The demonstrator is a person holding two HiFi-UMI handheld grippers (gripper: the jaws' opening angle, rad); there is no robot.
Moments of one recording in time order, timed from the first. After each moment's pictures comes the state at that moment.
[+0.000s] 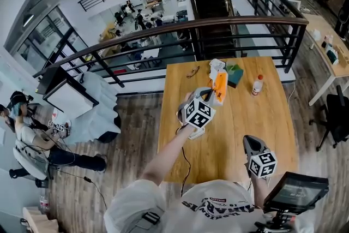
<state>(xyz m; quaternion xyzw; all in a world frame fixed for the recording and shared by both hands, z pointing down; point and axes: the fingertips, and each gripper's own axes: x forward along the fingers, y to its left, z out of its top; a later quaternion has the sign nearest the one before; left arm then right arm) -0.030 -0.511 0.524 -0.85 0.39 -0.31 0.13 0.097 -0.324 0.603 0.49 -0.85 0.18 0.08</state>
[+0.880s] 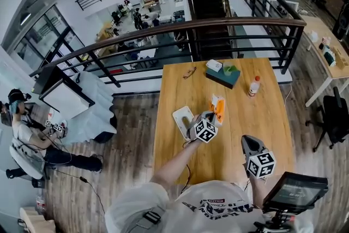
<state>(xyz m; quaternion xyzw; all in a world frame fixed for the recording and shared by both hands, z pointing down) -0.017 -0.496 0.731 -0.85 0.38 -0.37 0.06 0.099 -0.329 0.598 0.49 -0.85 0.17 0.08</state>
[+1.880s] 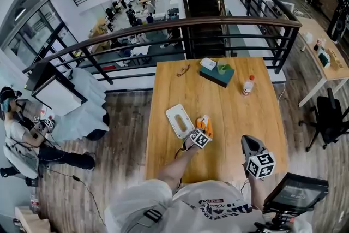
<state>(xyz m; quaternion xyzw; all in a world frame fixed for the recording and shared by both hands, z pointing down) -0.036 -0.439 0.917 -0.81 0.33 -0.47 -0.13 0.122 -0.323 0.596 0.51 -0.84 0.17 0.09</state>
